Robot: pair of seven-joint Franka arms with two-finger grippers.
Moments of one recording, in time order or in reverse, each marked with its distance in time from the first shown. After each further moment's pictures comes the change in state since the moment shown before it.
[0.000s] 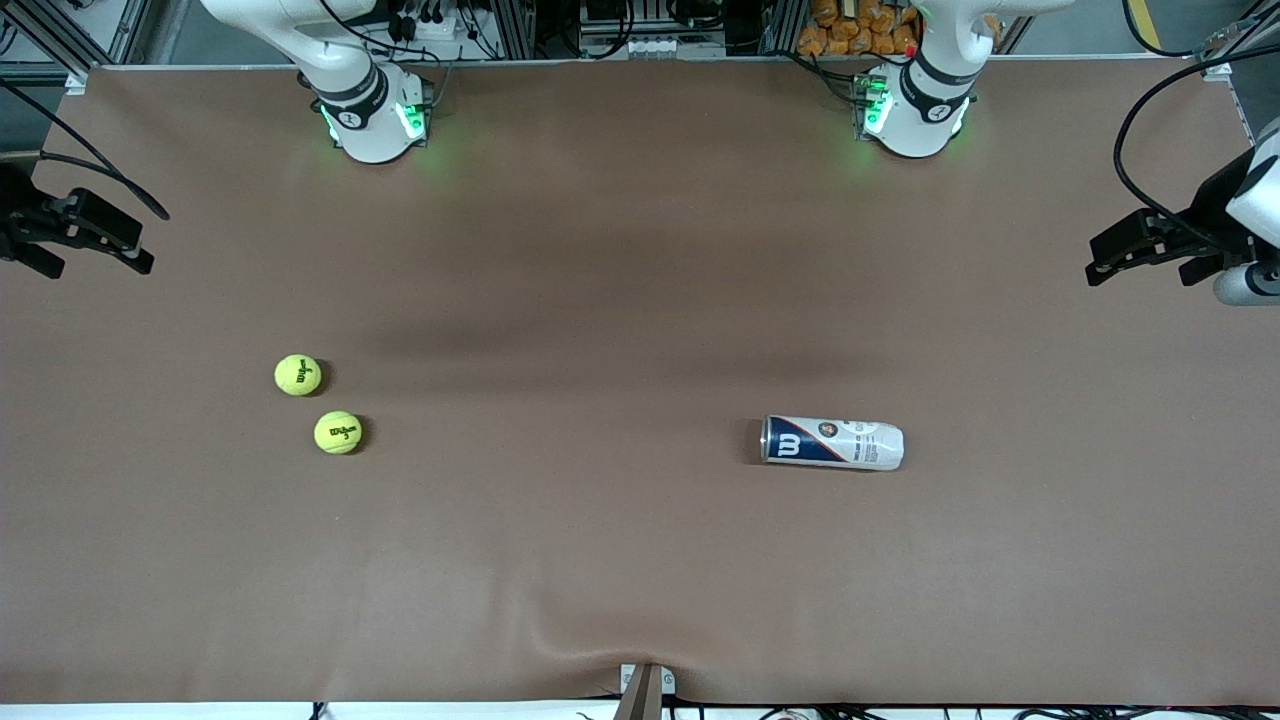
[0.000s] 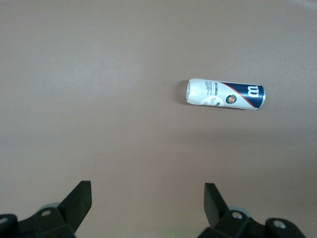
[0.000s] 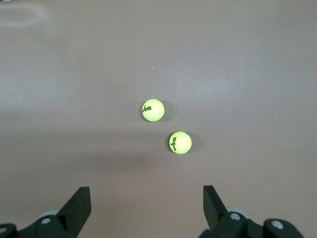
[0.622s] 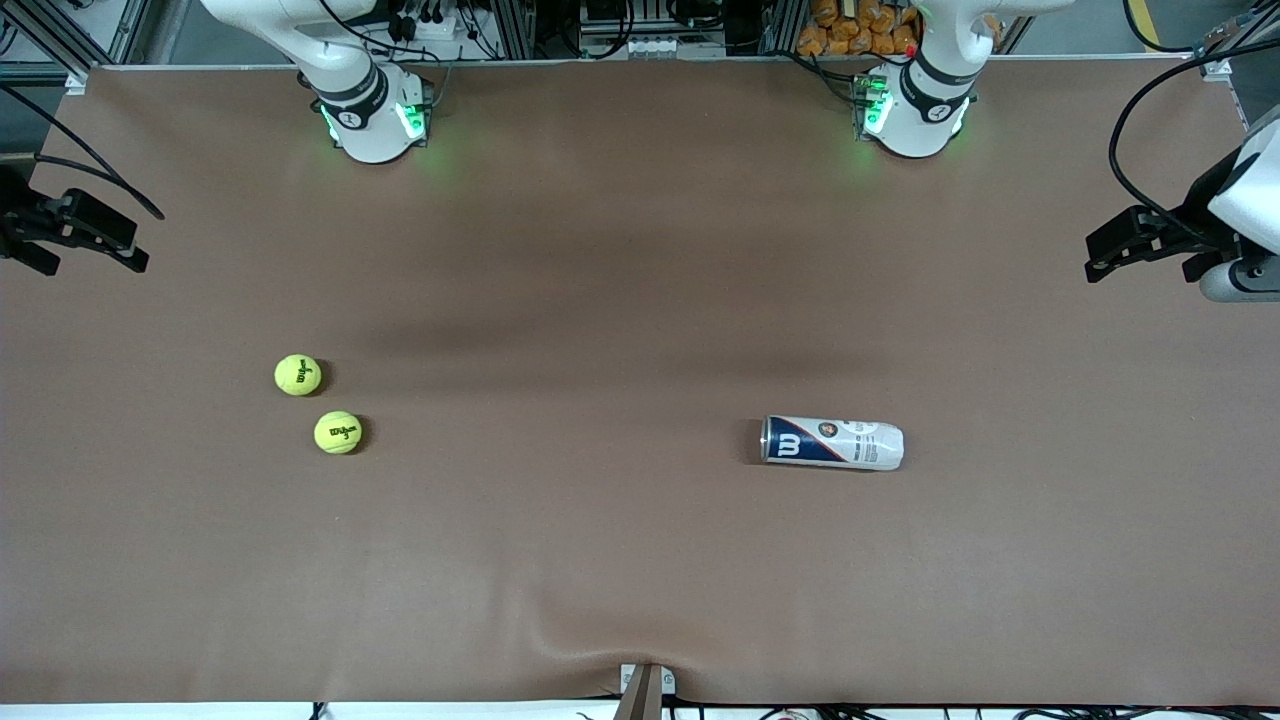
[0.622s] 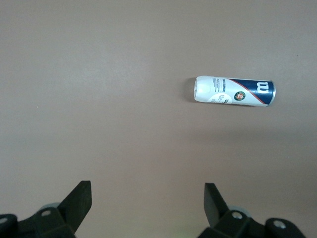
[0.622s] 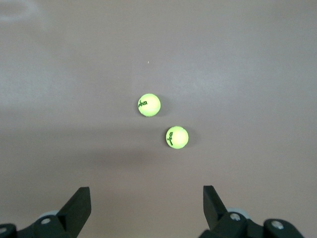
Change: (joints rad) left arm -0.004 -0.002 -0.020 0.003 0.051 -0.013 0.000; right arm -0.006 0.012 -0.010 -0.001 -0.004 -0.025 0.001
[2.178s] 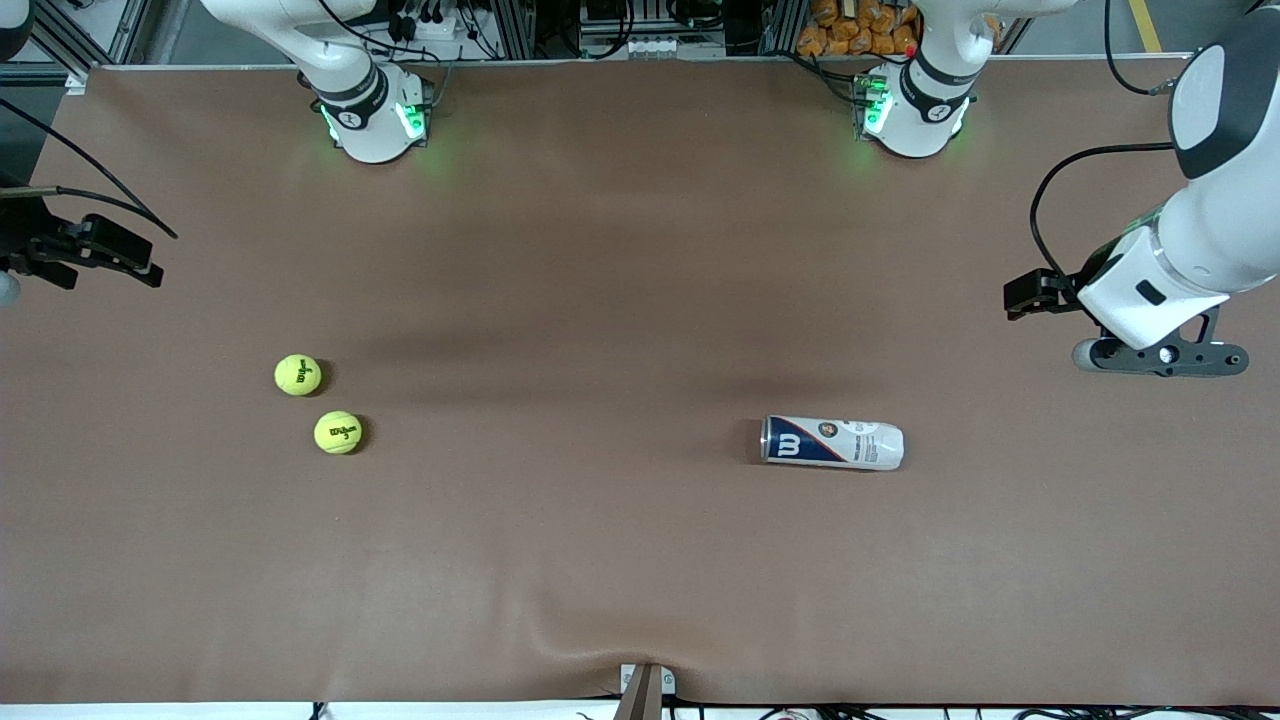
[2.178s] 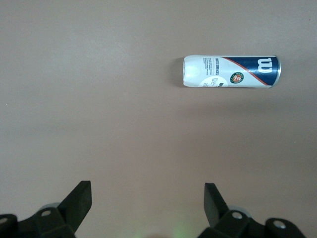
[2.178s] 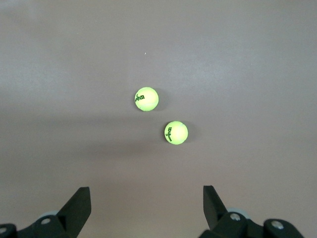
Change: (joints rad) left arm -0.050 0.132 -0.013 0.001 0.000 0.000 -0.003; right arm 0.000 0.036 -0.002 0.000 0.000 -0.003 0.000
